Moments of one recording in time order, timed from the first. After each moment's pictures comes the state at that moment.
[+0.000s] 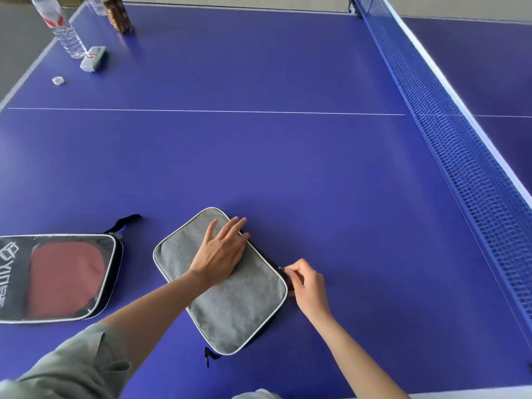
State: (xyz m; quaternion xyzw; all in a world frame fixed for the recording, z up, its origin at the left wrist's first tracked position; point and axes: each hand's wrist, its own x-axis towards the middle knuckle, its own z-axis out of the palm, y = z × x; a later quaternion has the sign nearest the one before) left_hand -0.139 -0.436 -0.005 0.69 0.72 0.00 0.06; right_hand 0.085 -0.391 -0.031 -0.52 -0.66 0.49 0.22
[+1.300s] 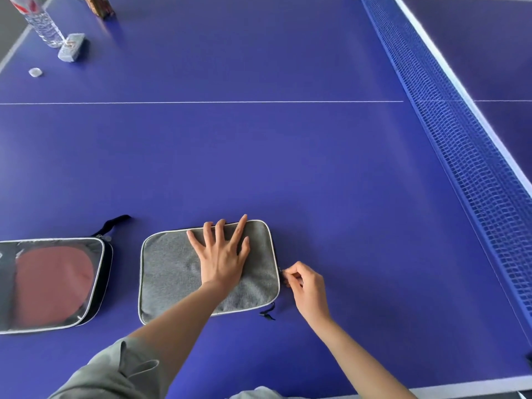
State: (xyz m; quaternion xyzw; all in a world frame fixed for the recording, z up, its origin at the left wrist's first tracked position) left_hand -0.101 -0.424 -0.023 0.50 0.86 0.05 0.05; right_hand 0.094 -0.392 -0.039 -0.51 -0.70 0.44 0.23
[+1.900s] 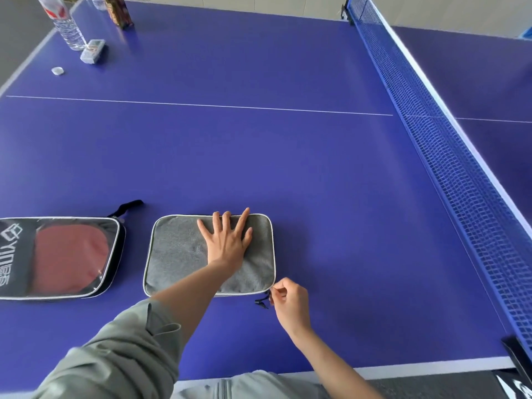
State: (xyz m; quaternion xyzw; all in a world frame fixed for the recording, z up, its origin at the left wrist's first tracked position) left_hand -0.099 -0.437 -0.015 0.51 0.86 -0.01 0.08; right_hand 0.081 -0.466 -0.012 -0.58 -0.67 0.44 0.15
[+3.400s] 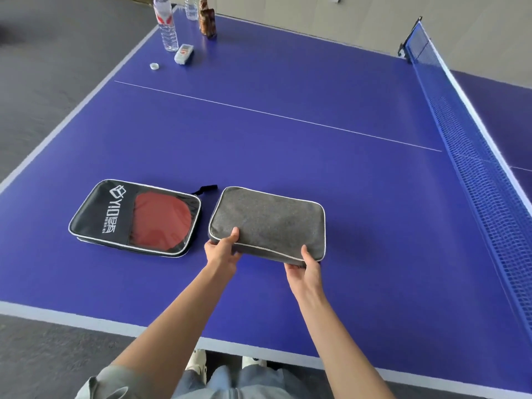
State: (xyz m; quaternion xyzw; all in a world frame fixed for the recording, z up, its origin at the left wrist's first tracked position) left_hand -0.175 -0.562 0.040 -0.23 0.52 0.70 0.43; right_hand -0.027 -0.492 0.027 -0.44 -0.03 0.80 0.40
